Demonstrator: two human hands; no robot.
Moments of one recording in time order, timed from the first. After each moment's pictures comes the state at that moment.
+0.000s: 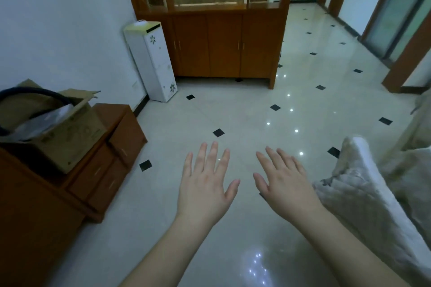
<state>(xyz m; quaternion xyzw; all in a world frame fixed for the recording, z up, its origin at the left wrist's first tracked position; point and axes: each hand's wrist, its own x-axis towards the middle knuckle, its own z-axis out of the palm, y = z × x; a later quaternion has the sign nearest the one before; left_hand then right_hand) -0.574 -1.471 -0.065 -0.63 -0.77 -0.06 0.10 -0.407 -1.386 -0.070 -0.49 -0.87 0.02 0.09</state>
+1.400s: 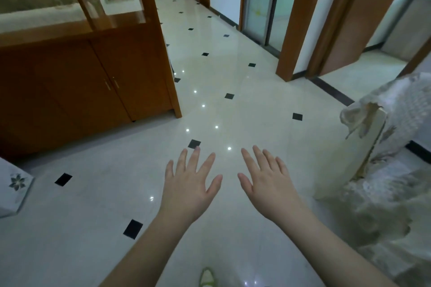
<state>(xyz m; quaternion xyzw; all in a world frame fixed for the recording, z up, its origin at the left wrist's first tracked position) -0.599 -0.616 -0.101 -0.79 -0.61 -0.01 -0.03 -0.409 -0.643 -0.110 -0.70 -0.71 0.02 0.07</state>
